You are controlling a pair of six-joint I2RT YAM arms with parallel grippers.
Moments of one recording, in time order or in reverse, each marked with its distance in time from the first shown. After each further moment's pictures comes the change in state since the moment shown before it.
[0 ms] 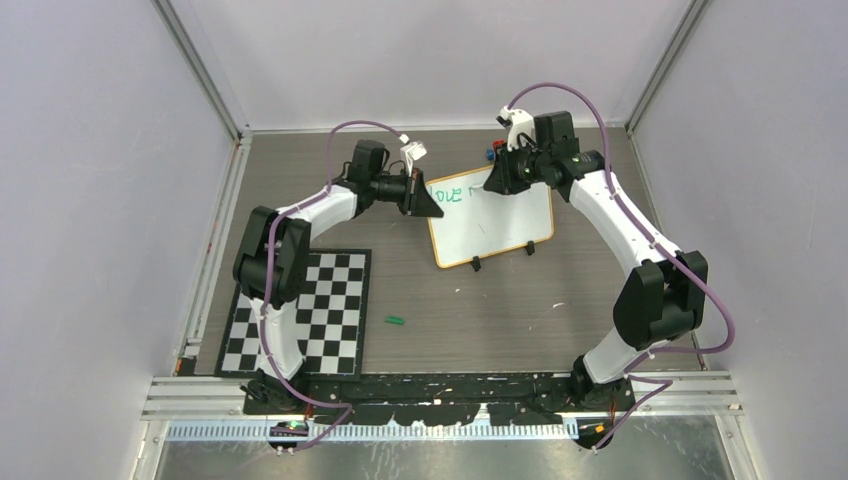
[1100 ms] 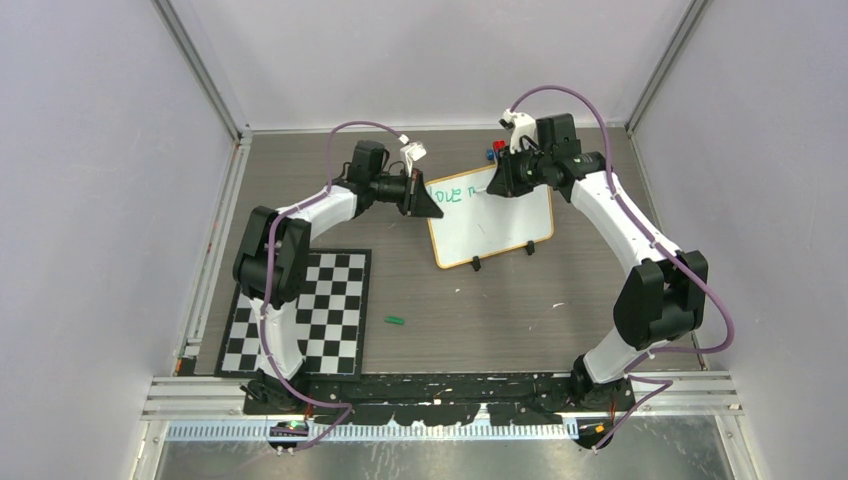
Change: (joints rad) left arm 0.000 0.000 -0.005 0.000 0.000 -0.003; right arm -0.016 0.000 -0.018 -0.016 0.003 0.000
